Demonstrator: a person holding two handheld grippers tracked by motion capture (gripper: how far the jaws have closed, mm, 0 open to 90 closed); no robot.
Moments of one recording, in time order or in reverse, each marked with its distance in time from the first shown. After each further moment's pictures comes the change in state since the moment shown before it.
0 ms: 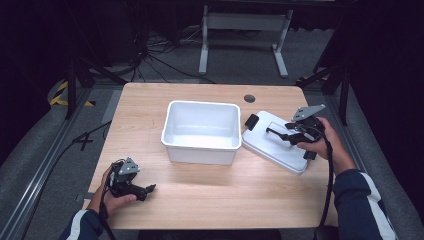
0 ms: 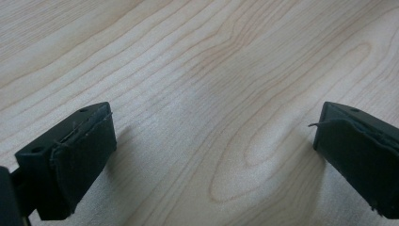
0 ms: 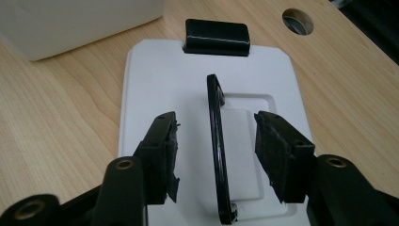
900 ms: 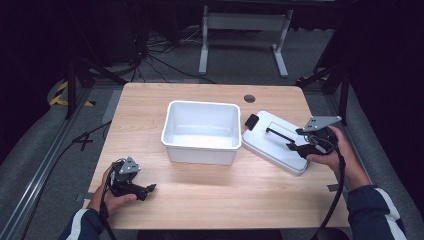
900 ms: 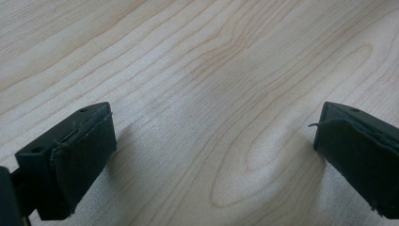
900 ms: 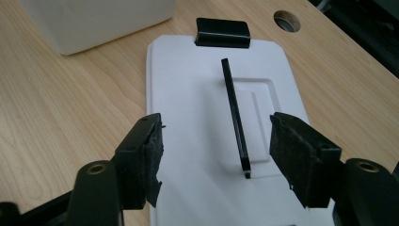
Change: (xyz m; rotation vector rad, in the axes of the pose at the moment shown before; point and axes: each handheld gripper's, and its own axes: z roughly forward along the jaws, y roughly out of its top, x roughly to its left) left arm 0.001 0.001 0.002 -0.007 0.009 0.008; right arm 0.028 -0.019 -0.039 -0.043 -0.053 0.019
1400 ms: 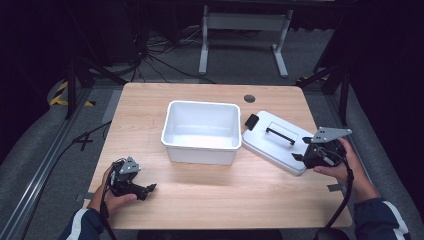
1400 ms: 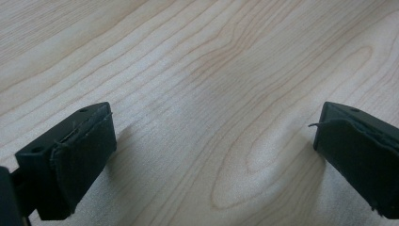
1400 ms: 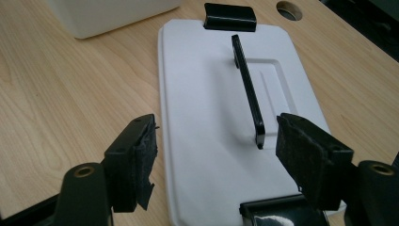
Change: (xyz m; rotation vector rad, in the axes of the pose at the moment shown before) left arm 0.000 0.000 0.000 0.001 -0.004 -0.003; right arm 0.014 -0.029 -0.015 -0.034 -0.003 0.016
